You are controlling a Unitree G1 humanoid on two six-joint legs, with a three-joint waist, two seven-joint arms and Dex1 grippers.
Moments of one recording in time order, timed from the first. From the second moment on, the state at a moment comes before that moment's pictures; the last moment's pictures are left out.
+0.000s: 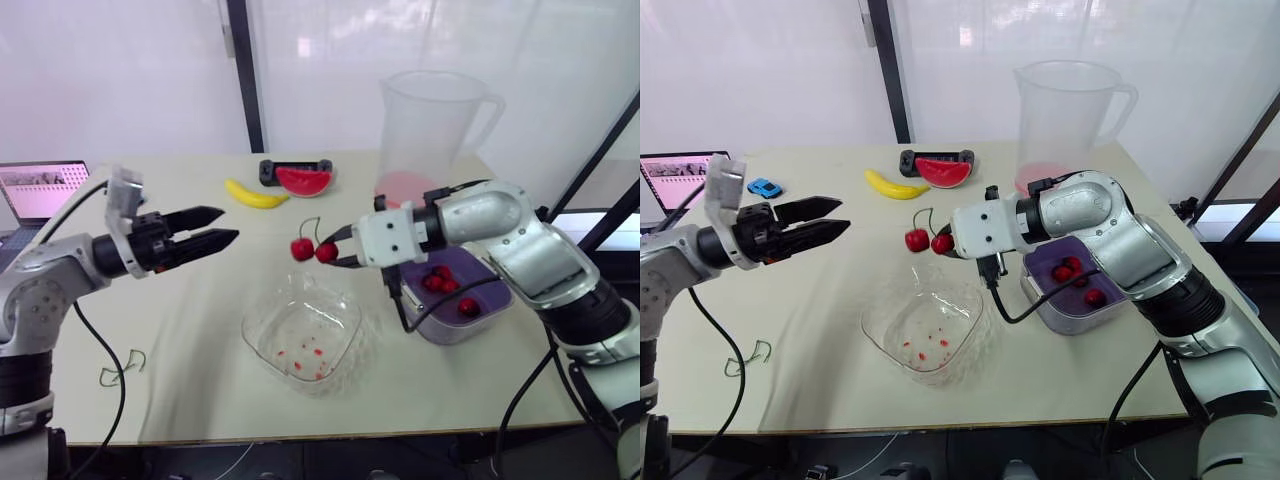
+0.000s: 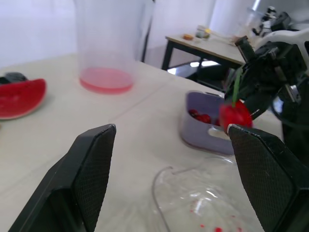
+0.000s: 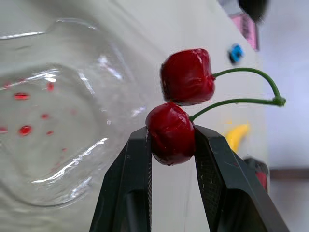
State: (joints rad) left arm -0.60 0.84 0.27 -0.07 -0.89 0.81 -1.02; right arm -1.03 -0.84 0.44 -0.18 0.16 0.09 1.17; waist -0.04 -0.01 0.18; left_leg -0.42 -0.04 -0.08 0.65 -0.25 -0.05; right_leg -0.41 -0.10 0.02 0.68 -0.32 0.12
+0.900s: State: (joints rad) left arm -0.70 0.68 0.01 -0.28 -0.80 0.80 -0.96; right arm -1.04 -0.73 0.45 -0.11 0.01 -0.01 1.37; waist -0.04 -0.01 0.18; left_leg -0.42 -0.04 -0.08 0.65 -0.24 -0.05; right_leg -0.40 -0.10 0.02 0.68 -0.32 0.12
